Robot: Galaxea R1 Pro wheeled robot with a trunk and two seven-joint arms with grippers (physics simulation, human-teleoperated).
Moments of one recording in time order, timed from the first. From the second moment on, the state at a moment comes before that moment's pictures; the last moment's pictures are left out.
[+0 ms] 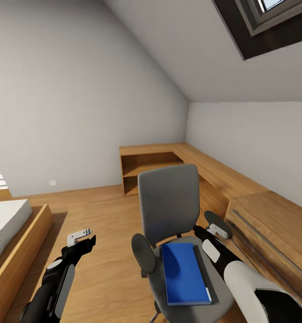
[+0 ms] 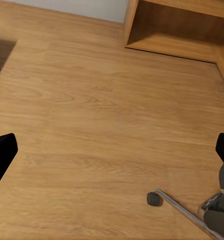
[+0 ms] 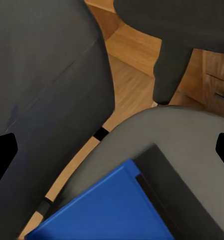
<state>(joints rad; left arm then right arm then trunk) -0.31 -0.06 0.22 -1.25 0.09 0.40 0.06 -0.82 0.02 -0.06 -0.26 -0.52 -0.07 -0.19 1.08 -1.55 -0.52</state>
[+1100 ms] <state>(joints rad) -0.30 -0.06 0.22 -1.28 0.09 0.40 0.06 -0.82 0.02 -0.06 -0.26 -0.52 -0.02 -0.18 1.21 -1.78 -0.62</state>
